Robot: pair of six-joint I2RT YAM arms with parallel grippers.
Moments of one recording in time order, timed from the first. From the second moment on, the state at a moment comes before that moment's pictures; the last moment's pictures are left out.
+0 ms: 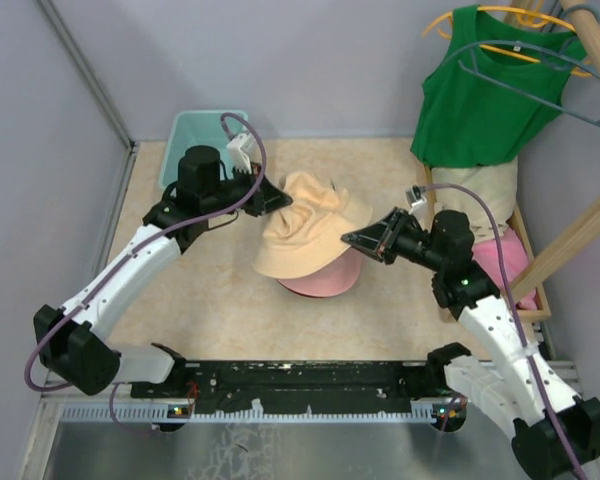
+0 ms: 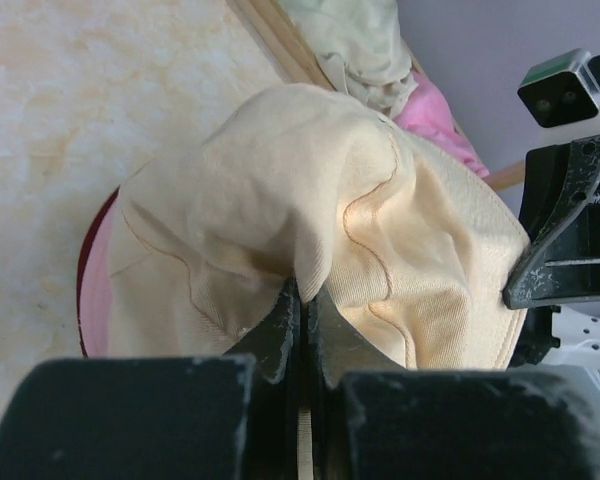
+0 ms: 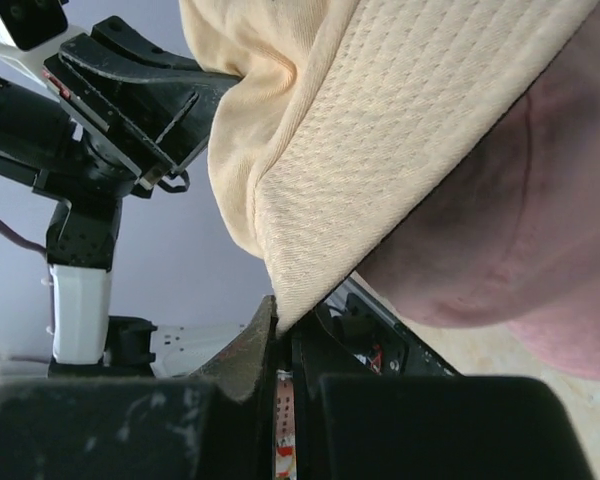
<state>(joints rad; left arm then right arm) -0.50 1.33 1.25 -0.22 0.47 -0.43 0.36 0.83 0.70 -0.02 -0.60 1.19</state>
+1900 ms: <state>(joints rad) -0.25 1.40 0.72 0.22 0.79 -0.81 0.22 0.85 0.36 0.03 -0.68 1.24</state>
